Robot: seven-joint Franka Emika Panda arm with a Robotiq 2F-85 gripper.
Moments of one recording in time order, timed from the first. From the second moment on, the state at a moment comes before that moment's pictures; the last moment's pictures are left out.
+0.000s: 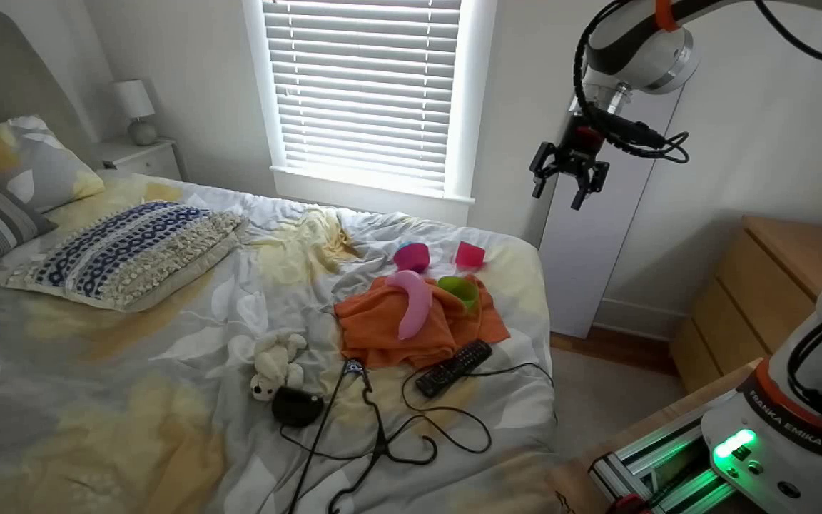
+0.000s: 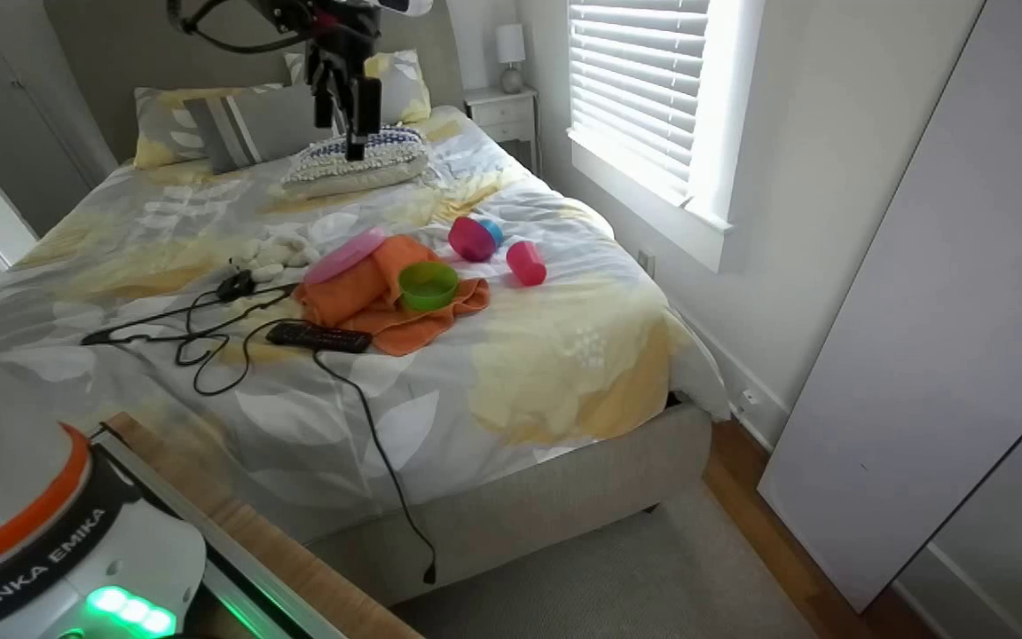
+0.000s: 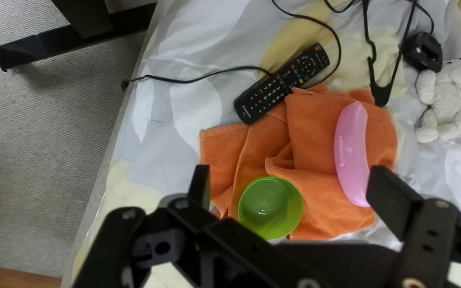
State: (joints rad) arm 0.07 -0.19 0.01 -2.34 0.37 2.00 0.18
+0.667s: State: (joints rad) arm 0.07 -0.06 0.07 -2.27 0.55 2.18 0.52
